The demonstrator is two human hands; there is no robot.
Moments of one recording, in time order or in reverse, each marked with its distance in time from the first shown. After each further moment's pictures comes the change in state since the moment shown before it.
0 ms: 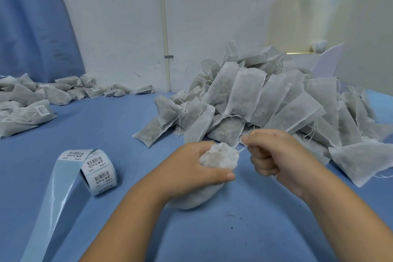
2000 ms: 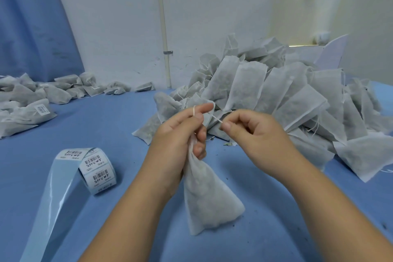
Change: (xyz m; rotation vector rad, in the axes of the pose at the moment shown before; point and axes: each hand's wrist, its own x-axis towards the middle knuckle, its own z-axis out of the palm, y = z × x) left_hand -0.002 0.022 -0.001 -0.791 0.333 0.081; right_hand 0.015 0.001 0.021 -0.390 0.067 -0.433
